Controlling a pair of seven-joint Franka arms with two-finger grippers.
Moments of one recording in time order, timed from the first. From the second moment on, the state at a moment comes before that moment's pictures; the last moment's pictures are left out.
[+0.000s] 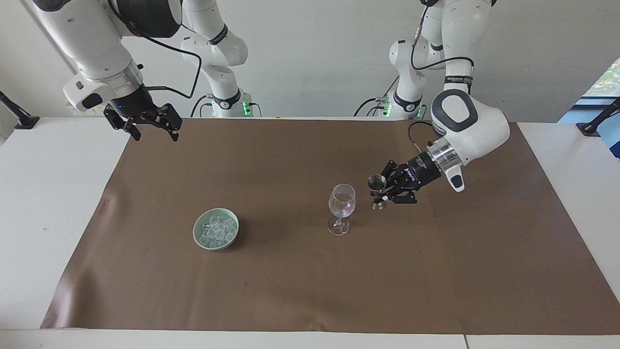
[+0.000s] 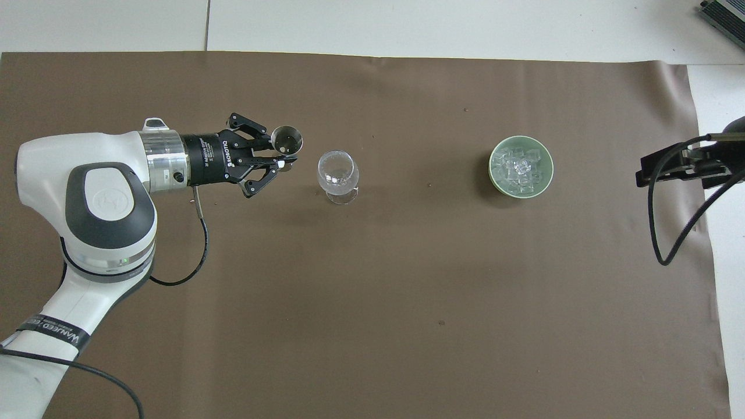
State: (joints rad) left arm -0.15 0.17 -0.13 -1.94 -1.20 2.29 -1.24; right arm -0.06 0.10 0.04 -1.44 0.01 1.48 0.02
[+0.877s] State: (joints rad) left arm -0.22 0.17 -0.13 -1.94 -1.05 2.43 -1.28; right arm -0.06 0.10 0.04 -1.44 0.01 1.48 0.02
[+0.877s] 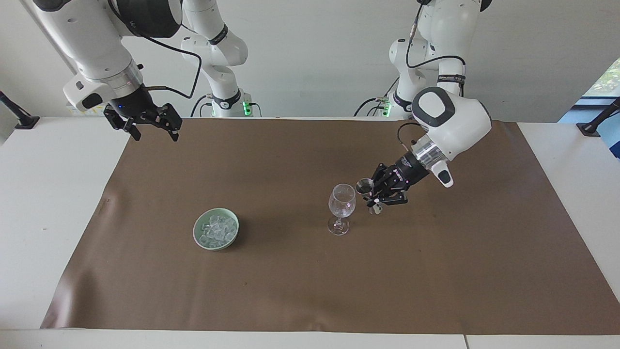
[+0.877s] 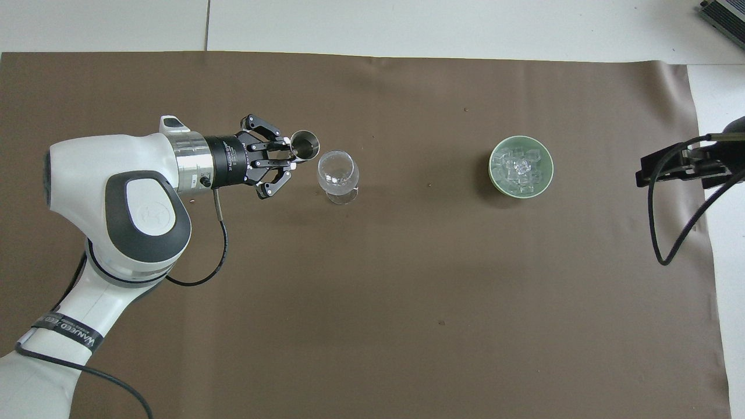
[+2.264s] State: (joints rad) left arm -0.29 0.16 -0.13 -1.96 -0.90 2.60 -1.20; right arm -0.06 0.10 0.04 -1.44 0.01 1.48 0.02
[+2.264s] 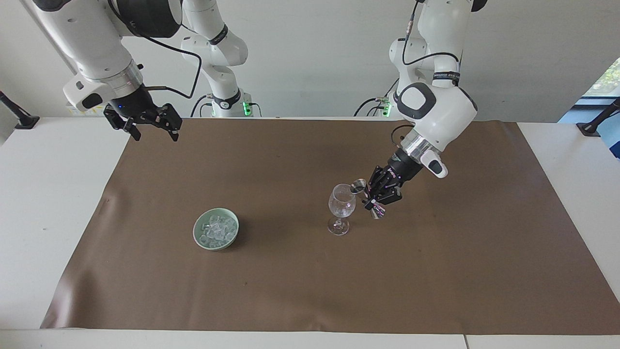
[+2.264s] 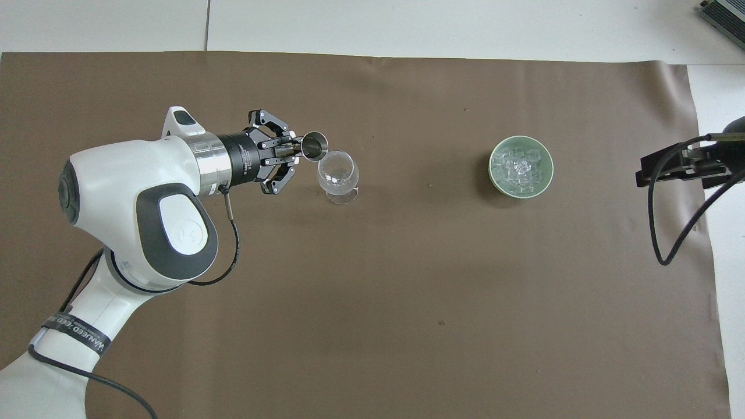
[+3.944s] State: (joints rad) left arm -0.35 0.16 -0.13 -1.99 -0.89 2.80 -0.94; right arm -0.06 0.10 0.04 -1.44 0.01 1.48 0.02
